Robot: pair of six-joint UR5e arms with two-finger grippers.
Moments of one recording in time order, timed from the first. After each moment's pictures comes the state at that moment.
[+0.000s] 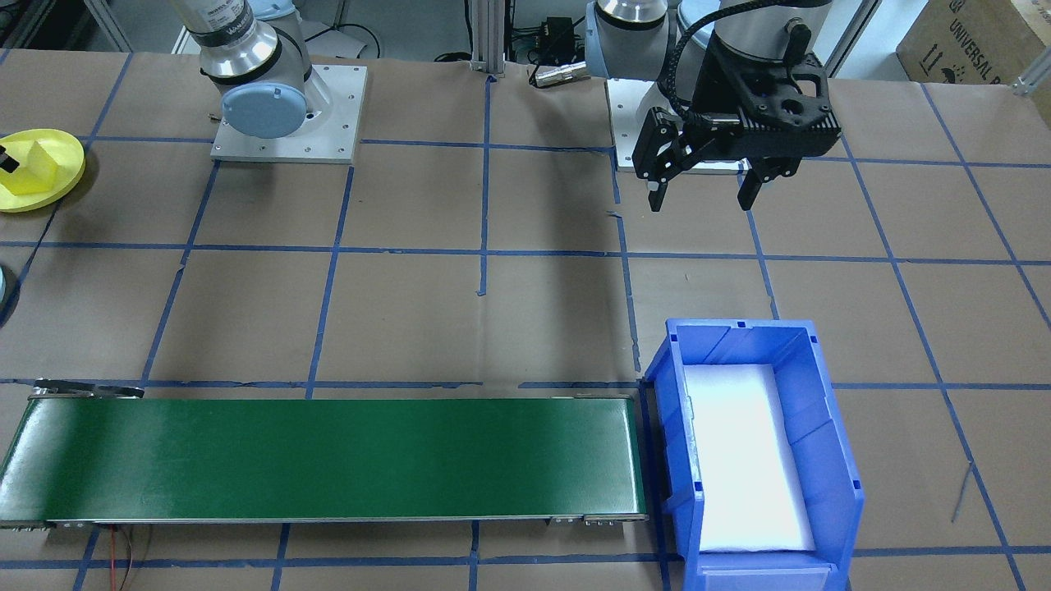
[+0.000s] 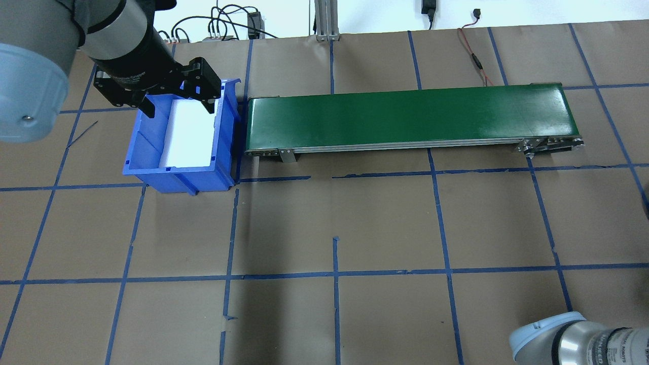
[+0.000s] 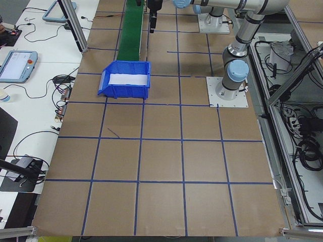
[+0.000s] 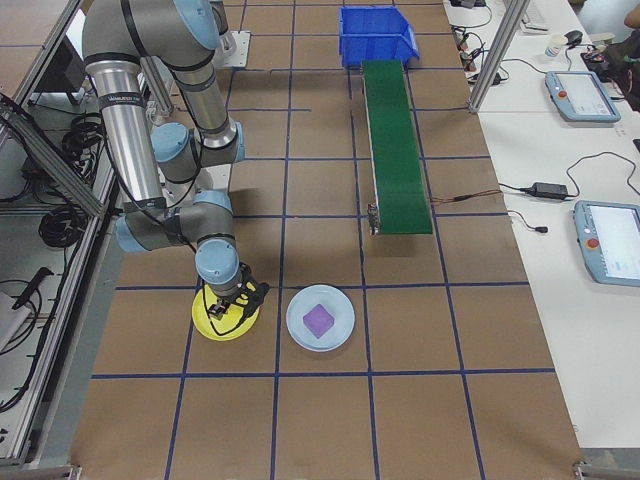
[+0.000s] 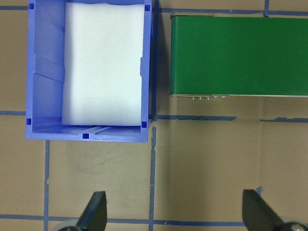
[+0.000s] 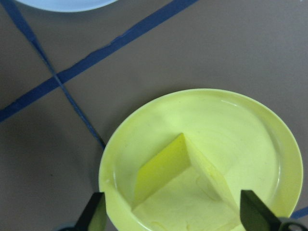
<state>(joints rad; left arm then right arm) -1.63 -1.53 -1.57 -1.47 1.59 -0.10 0.25 -1.42 2.04 -2.07 -1.66 -0.81</state>
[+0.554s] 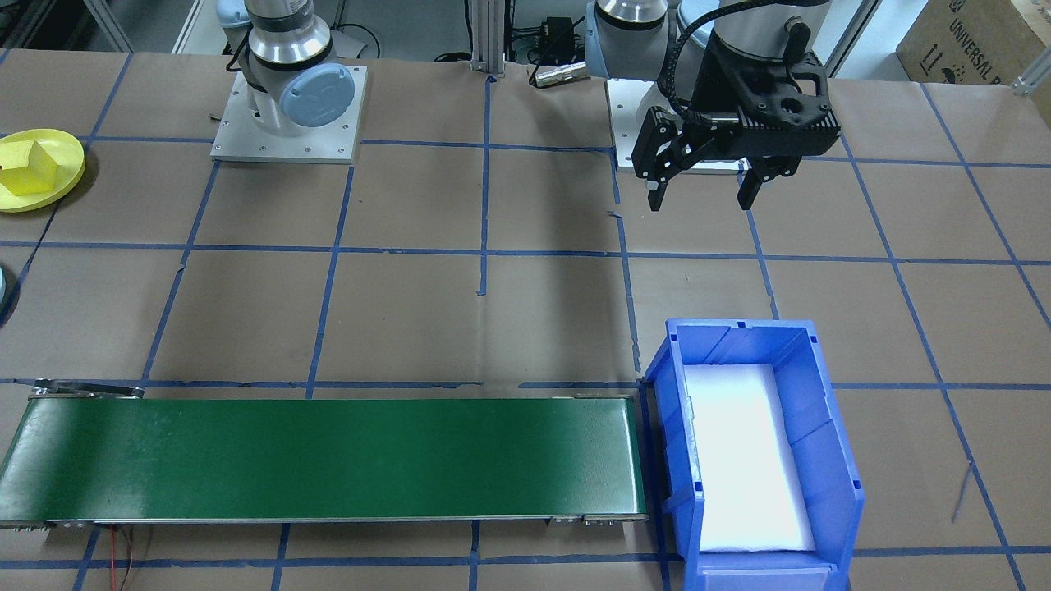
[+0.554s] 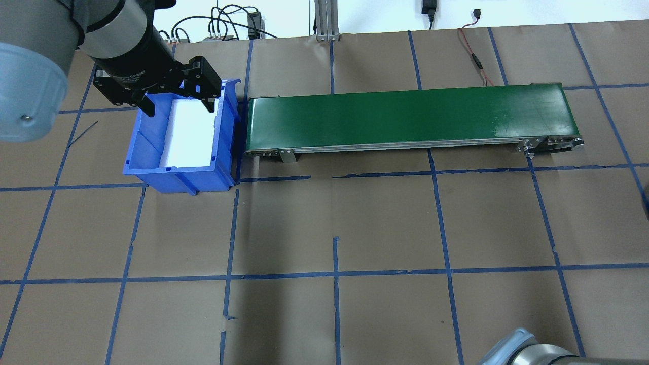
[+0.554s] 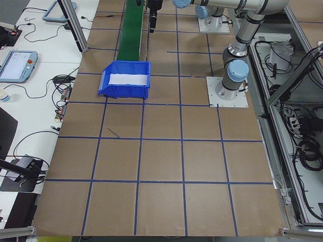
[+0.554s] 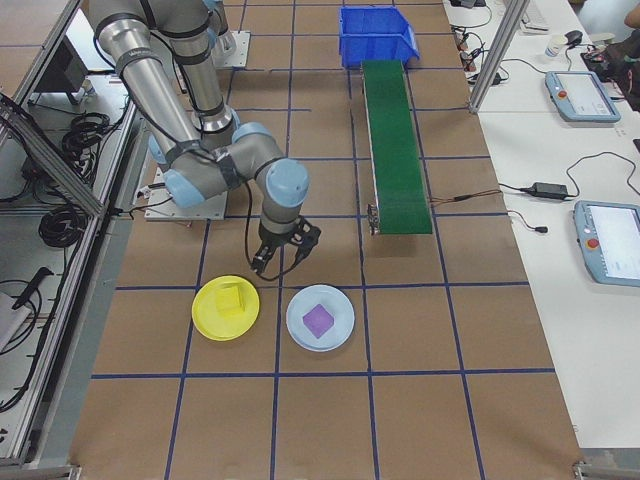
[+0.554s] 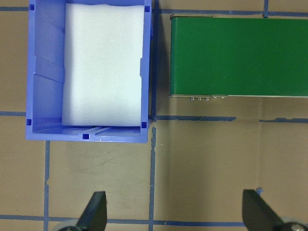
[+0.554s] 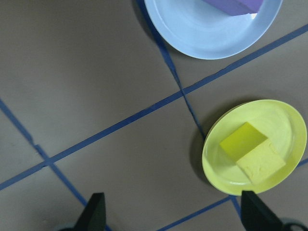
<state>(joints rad) -1.63 -1.53 -1.57 -1.47 1.59 -0.10 0.72 -1.58 1.81 -1.62 -1.77 -0.36</state>
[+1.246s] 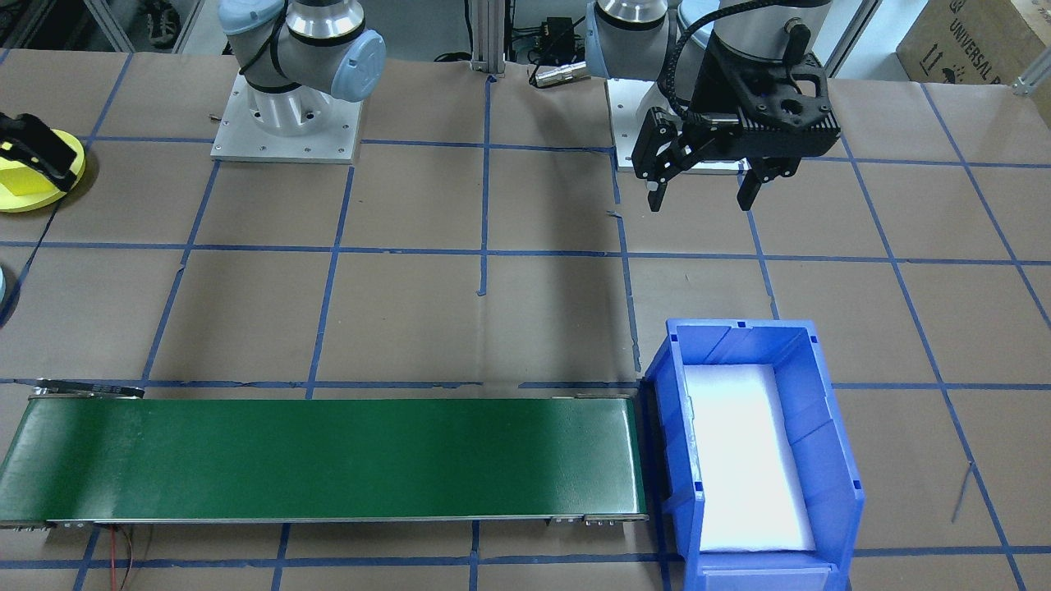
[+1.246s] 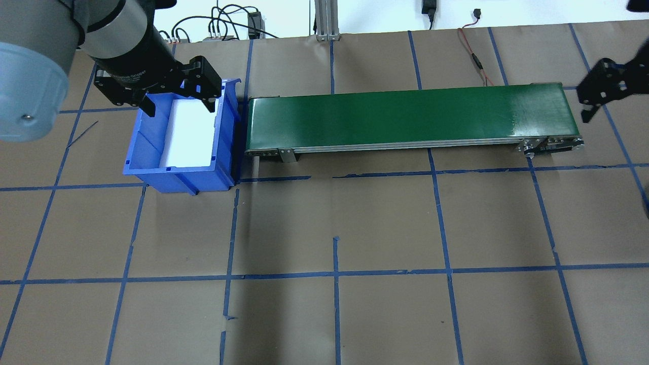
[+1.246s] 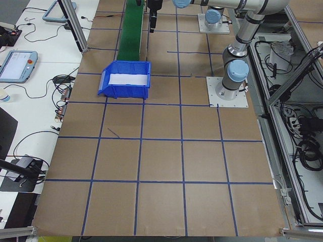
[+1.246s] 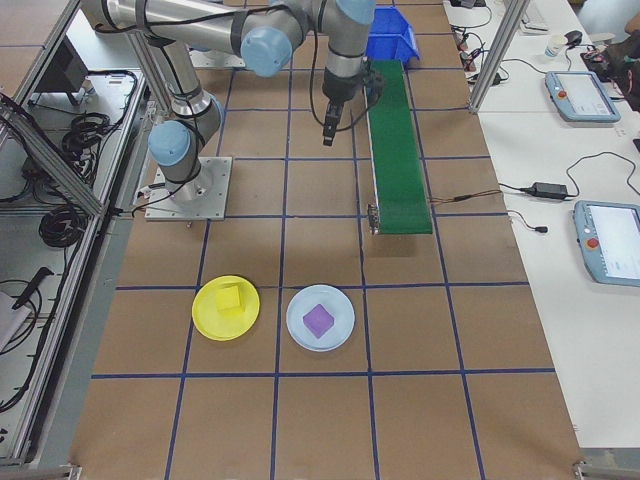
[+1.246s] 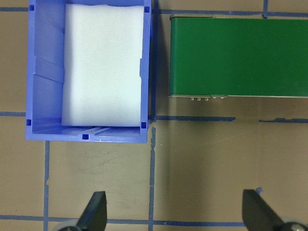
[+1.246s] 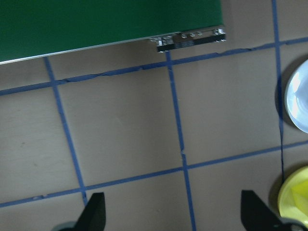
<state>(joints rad) -1.63 -1.53 -1.57 -1.47 1.59 -0.10 1.30 -1.61 1.53 -1.46 -1.67 -0.13</state>
